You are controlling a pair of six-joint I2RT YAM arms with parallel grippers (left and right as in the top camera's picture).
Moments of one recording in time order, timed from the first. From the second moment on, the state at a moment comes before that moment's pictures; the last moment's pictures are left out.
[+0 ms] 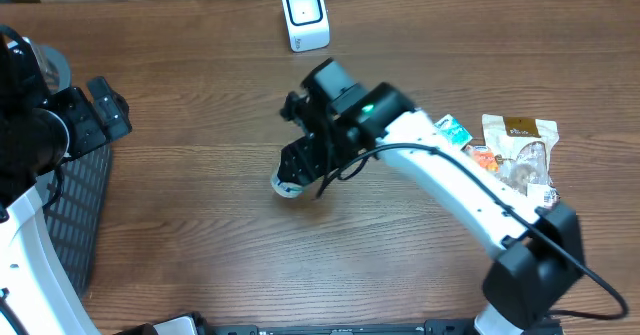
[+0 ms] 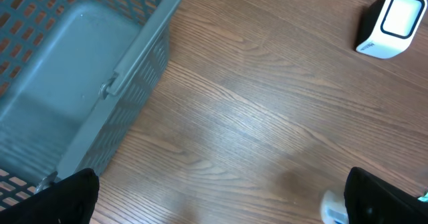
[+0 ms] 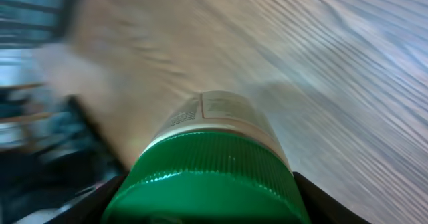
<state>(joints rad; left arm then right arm) 0.27 1.46 2.15 -1.69 -0.01 -0.23 0.66 1.82 1.62 -1.02 -0.53 0.12</state>
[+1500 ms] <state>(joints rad) 0.27 1.46 2.15 -1.69 -0.01 -0.23 0.45 1.80 1.62 -0.93 -0.37 0.08</state>
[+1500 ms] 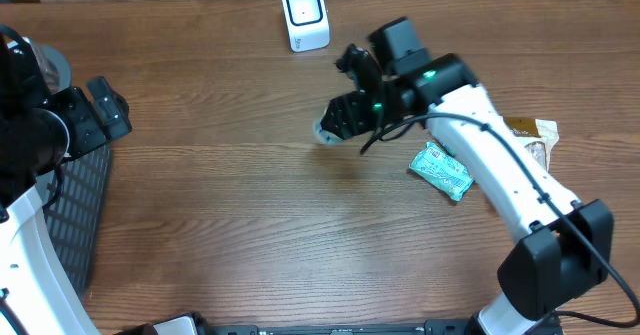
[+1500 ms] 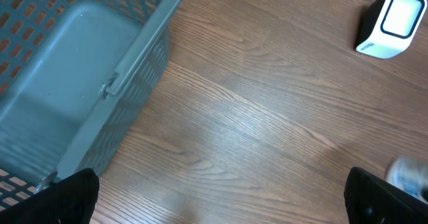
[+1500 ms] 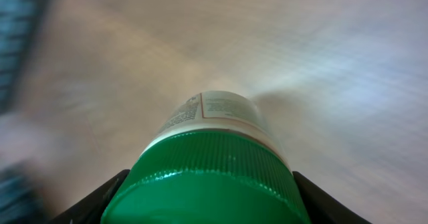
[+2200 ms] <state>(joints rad) 0.27 1.46 2.15 -1.69 -0.01 -0.23 0.54 2.12 1.63 0.15 0.28 -0.70</state>
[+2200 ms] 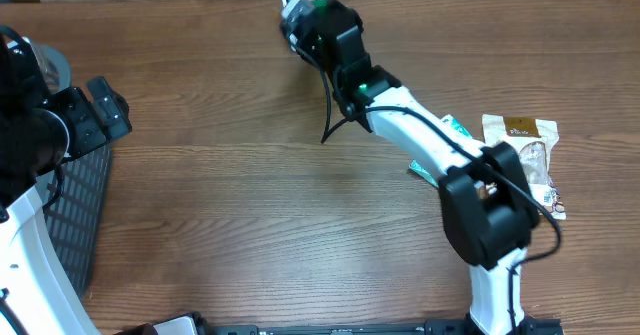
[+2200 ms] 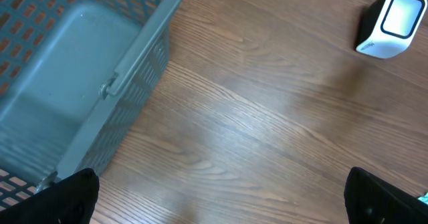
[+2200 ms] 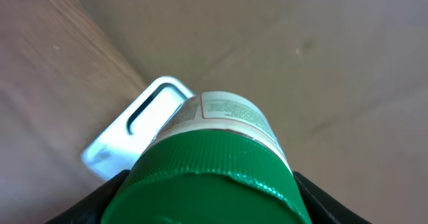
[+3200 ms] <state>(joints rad) 0.27 1.46 2.15 -1.69 -0.01 -0.23 0.50 2.40 1.63 0.67 0.25 -1.36</state>
